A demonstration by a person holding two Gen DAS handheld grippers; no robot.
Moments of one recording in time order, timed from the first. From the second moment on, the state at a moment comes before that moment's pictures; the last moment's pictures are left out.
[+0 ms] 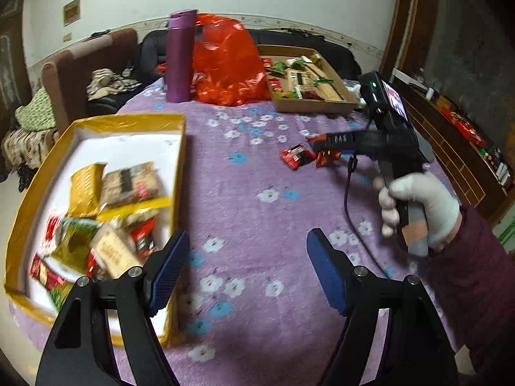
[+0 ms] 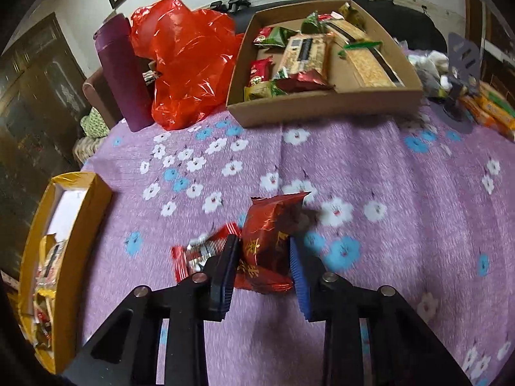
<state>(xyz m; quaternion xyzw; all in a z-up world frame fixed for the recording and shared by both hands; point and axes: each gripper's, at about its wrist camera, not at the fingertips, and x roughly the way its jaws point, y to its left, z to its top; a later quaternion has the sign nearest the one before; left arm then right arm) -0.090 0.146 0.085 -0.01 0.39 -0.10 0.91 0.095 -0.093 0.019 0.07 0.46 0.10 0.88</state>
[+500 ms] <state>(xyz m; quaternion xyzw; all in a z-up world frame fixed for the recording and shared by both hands) 0.052 0.034 0.045 0.16 0.40 -0.14 0.89 0.025 -0.165 0.015 0.13 0.45 0.13 0.87</state>
